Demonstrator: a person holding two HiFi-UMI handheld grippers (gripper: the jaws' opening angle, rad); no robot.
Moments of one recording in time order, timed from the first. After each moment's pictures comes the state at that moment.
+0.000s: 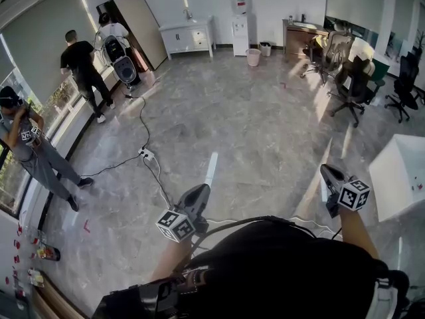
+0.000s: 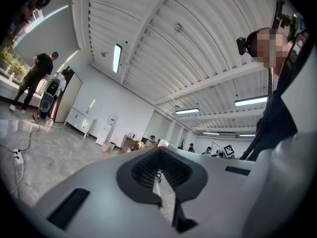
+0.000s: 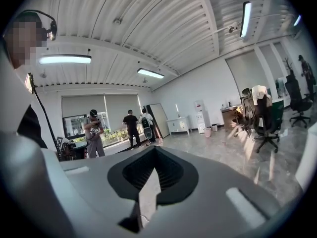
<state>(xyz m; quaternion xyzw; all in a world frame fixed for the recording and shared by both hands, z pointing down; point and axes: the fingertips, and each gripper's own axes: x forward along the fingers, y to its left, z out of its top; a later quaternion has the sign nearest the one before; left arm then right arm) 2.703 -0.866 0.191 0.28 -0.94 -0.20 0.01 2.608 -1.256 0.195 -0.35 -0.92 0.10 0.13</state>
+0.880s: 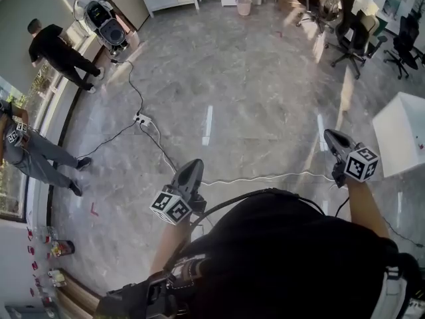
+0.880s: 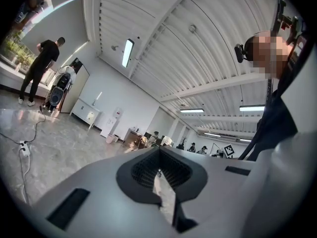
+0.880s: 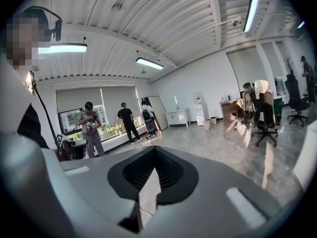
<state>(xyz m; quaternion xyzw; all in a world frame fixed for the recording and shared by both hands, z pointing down) 2.684 -0.739 0.229 0.28 -0.93 -0.23 0.04 2.595 -1.136 0.223 -0.34 -0.92 0.08 0.17</state>
